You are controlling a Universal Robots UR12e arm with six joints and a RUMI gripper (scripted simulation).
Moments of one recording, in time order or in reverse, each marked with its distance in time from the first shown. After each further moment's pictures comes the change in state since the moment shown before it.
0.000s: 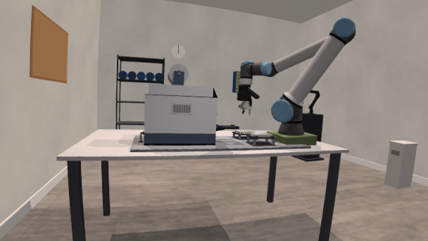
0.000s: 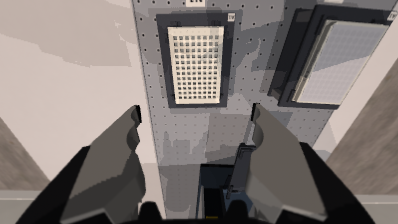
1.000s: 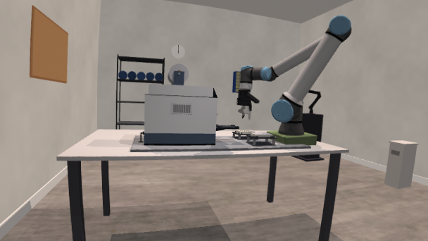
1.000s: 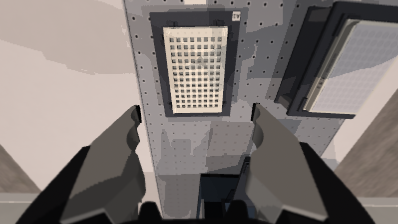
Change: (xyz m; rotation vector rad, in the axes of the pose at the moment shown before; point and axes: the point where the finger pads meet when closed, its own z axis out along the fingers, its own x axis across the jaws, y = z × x) arm 0.000 0.000 0.034 0.000 0.000 0.000
